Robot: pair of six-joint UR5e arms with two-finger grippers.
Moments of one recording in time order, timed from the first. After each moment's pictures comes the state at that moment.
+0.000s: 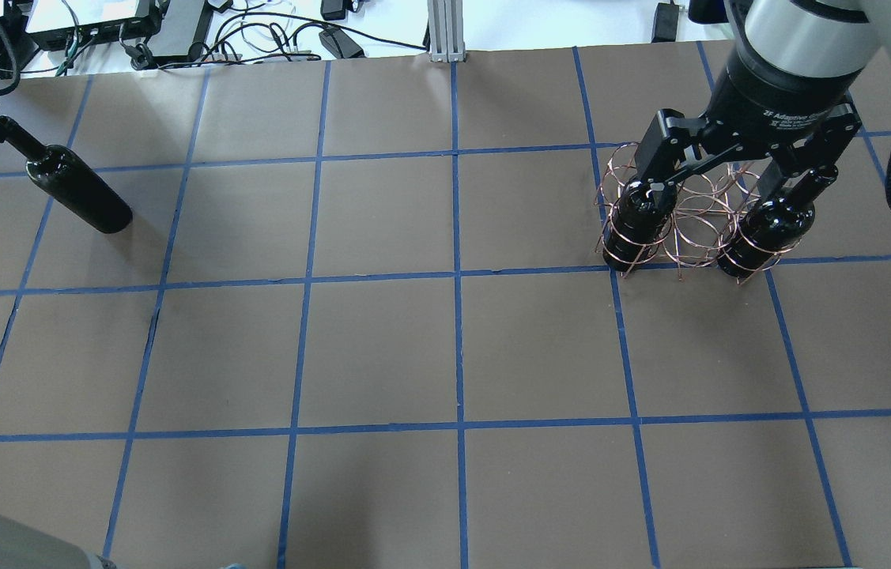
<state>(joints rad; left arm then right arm) -1.04 -1.93 -1.30 -1.38 1.55 0.62 1.60 -1.67 1.56 -1.46 -1.61 0.02</state>
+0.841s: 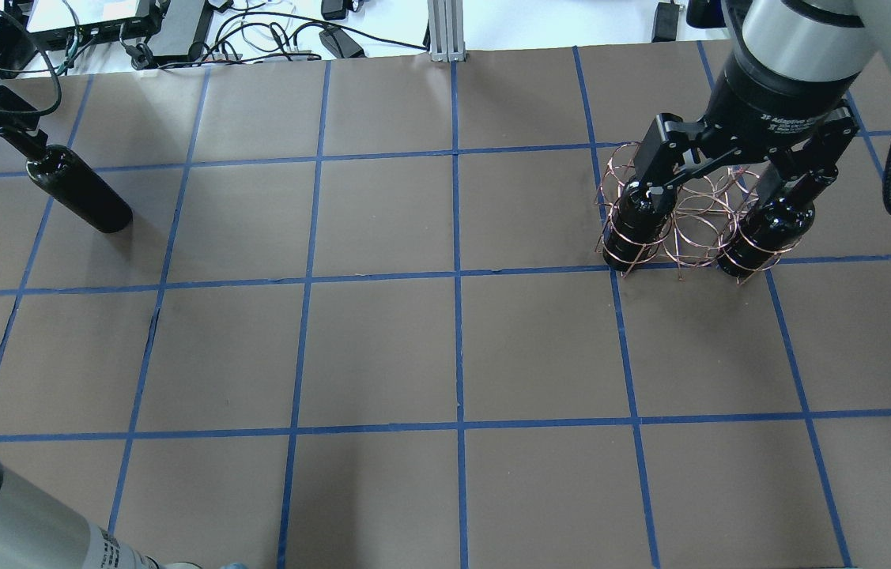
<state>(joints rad) -1.04 -2.05 -1.30 -1.28 1.51 0.60 1.60 -1.67 1.57 -1.46 -1.61 0.02</state>
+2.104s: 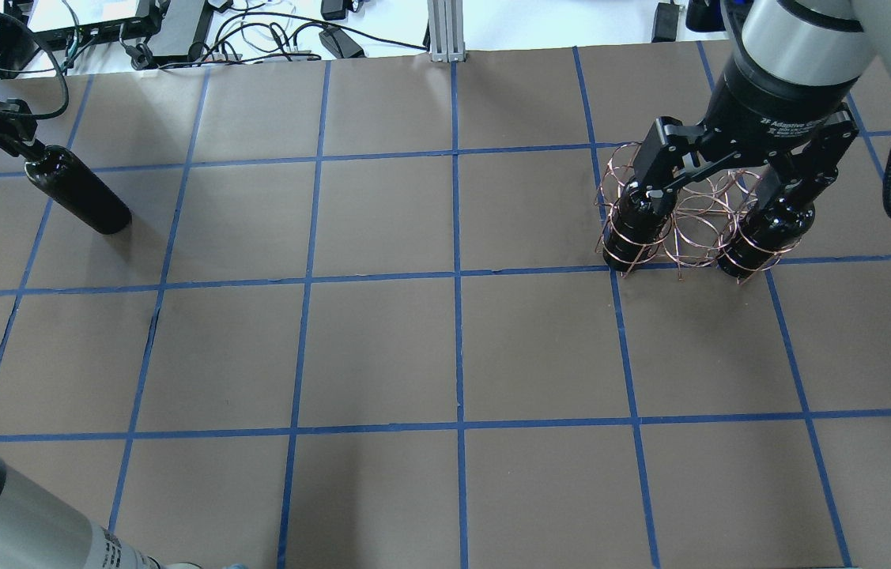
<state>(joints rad) -1.05 -2.04 -1.30 -1.30 1.51 0.60 1.60 -1.67 1.57 -1.45 -1.61 0.02</state>
